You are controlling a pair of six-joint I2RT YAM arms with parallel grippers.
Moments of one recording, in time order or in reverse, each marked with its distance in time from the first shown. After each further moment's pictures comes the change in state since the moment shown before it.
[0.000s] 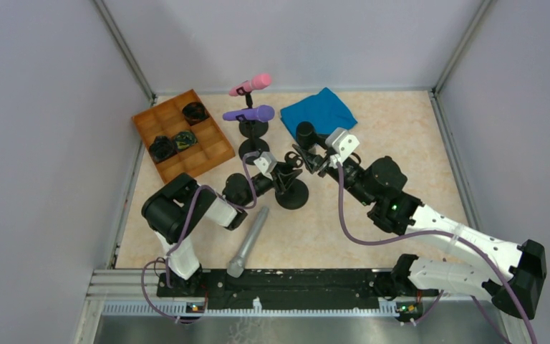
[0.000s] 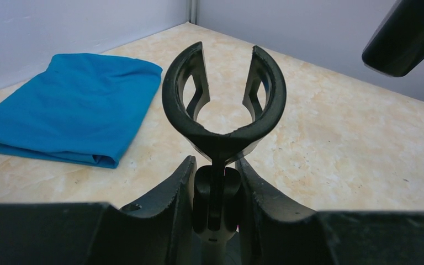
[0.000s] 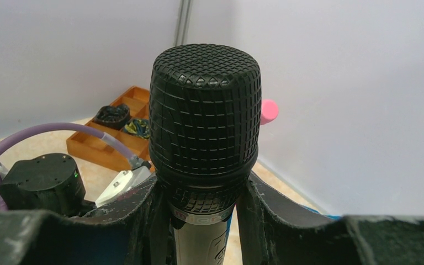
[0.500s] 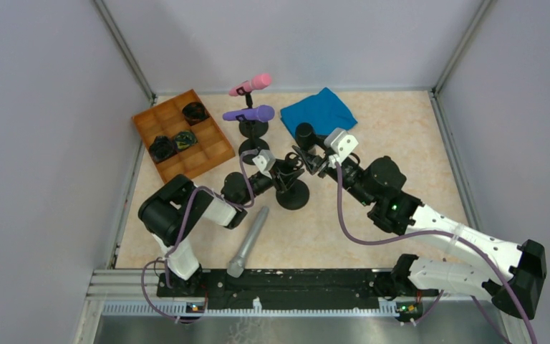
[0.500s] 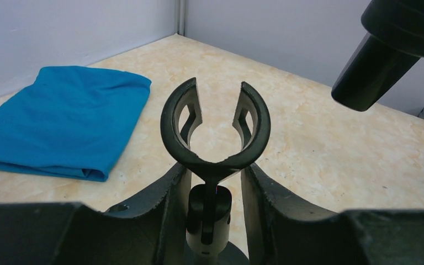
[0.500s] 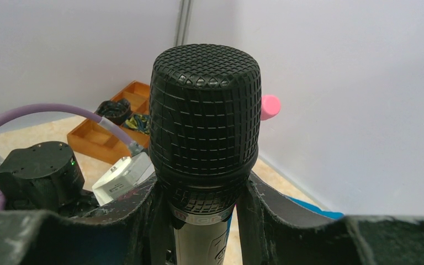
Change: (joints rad) left arm 0.008 -0.029 0.010 -0.002 0.036 -0.041; right arm 0.000 0.000 0.000 -0.021 0.000 0.000
